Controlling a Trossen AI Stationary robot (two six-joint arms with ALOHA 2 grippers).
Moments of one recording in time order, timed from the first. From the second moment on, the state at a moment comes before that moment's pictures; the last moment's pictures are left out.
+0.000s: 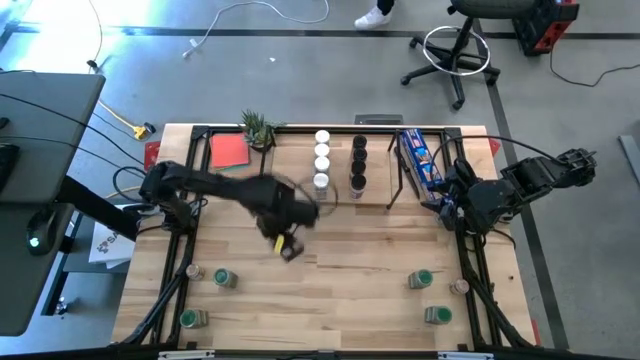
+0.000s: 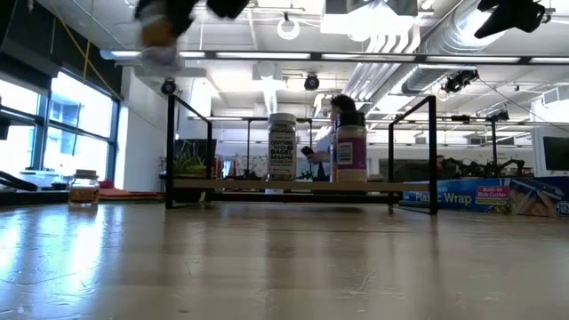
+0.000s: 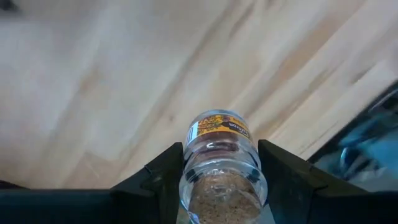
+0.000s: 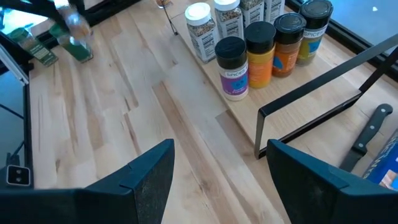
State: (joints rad) left arm -0.15 1.80 1.74 -1.45 0.16 -0.82; right arm 0.40 0.75 1.05 -1.14 0.49 0.77
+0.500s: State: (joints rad) left arm 0.44 1.95 2.07 -1.52 -0.01 -0.41; right arm 0.40 0.75 1.05 -1.14 0.49 0.85
